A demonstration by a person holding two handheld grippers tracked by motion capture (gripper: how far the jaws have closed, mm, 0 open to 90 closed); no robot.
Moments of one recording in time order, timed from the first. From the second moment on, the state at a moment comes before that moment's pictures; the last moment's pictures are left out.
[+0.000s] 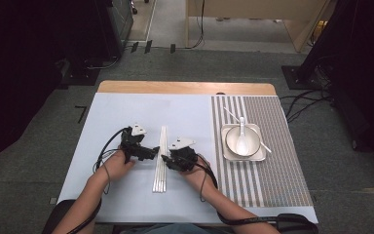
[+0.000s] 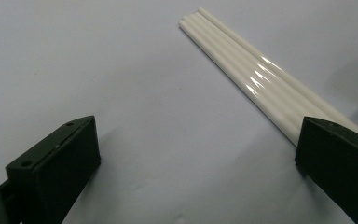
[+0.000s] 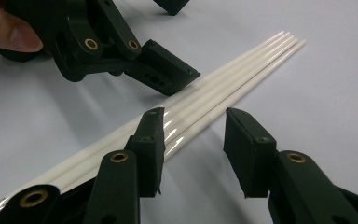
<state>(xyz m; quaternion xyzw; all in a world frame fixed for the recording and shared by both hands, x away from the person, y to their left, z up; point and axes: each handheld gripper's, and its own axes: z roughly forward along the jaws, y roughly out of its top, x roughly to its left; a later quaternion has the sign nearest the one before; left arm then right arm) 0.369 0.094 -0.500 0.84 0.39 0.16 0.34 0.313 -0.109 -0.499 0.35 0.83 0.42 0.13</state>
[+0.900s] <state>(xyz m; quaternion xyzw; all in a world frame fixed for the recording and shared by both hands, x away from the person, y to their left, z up) 0.369 0.094 -0.500 0.84 0.39 0.16 0.34 0.317 -0.119 -0.496 0.37 0.83 0.39 0.14</state>
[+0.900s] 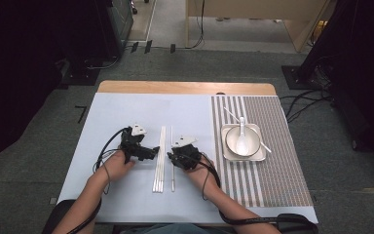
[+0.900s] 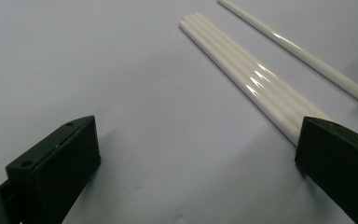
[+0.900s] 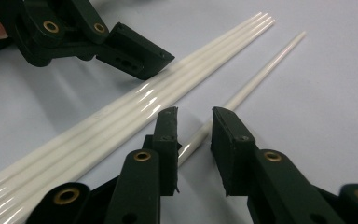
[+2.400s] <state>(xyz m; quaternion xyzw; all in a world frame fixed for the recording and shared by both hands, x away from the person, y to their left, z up) 0.369 0.094 -0.500 0.84 0.39 0.16 0.34 0.344 -0.147 -0.499 0.41 0.80 0.40 0.17</state>
